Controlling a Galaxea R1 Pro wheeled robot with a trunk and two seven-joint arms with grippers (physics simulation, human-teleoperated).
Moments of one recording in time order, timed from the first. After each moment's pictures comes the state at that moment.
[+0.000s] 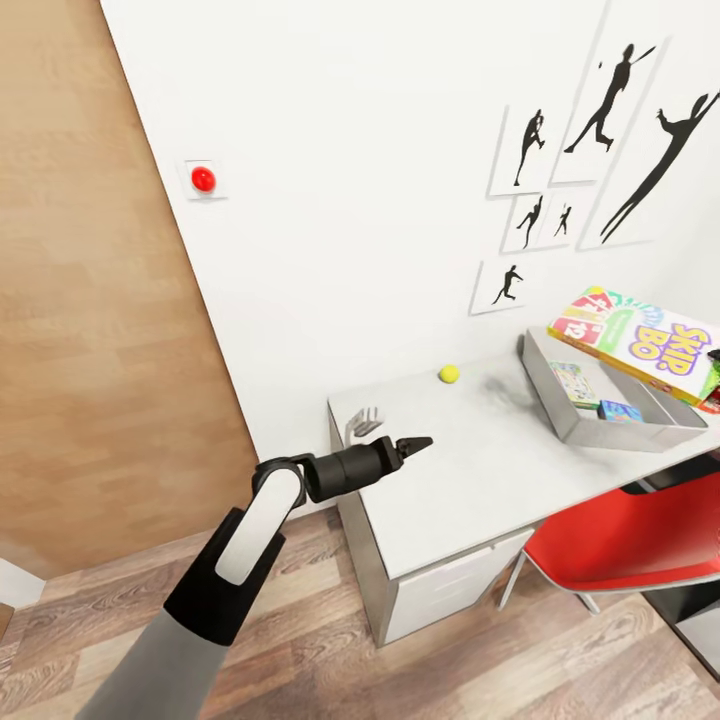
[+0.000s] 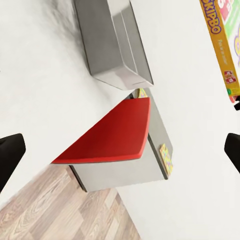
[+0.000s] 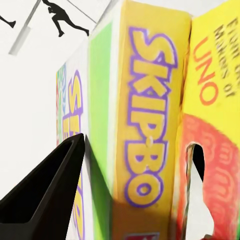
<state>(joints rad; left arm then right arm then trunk) -0.66 -0.12 -0.42 -1.39 1.15 0.75 0.12 -0.83 -0.58 -0.68 -1.17 -0.97 1.04 0.20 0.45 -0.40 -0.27</state>
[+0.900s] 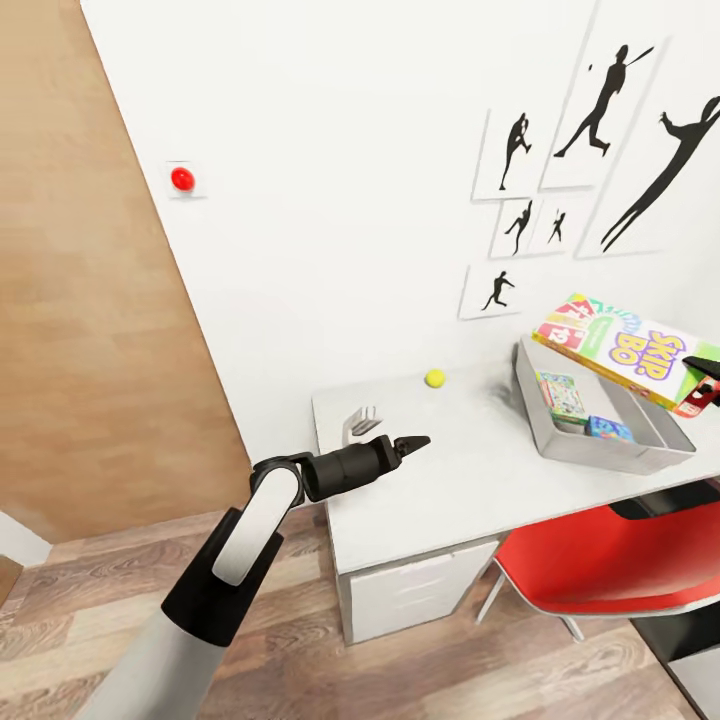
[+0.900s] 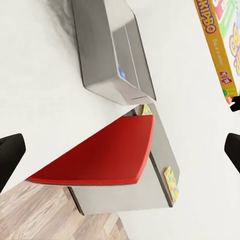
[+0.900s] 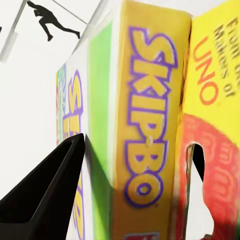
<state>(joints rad) -0.65 -0.12 -0.42 -1.41 1.15 0.75 0.15 -0.83 -0.53 -0.68 -1.16 -0.97 1.04 0.19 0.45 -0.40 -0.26</state>
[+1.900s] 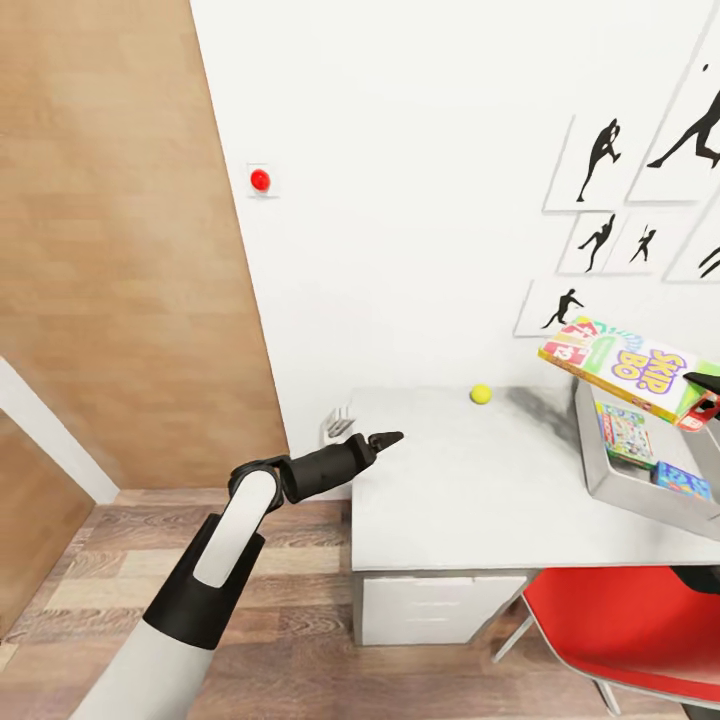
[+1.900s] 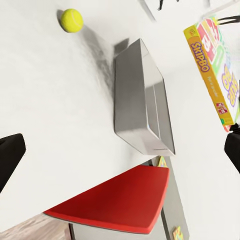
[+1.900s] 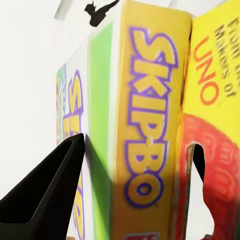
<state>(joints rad) -0.62 -0.10 -0.32 -1.42 1.16 0.76 0.15 -0.84 -0.53 -0.69 -1.13 -0.97 1.04 0.06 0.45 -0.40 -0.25</state>
